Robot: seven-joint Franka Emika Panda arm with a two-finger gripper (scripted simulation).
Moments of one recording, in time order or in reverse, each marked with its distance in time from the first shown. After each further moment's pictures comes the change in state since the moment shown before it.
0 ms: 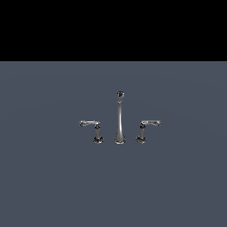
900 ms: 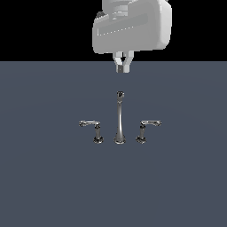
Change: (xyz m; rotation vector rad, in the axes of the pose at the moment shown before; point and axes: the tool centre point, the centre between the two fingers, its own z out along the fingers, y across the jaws) arm 0.100 -0.003 0.130 0.018 -0.011 0.510
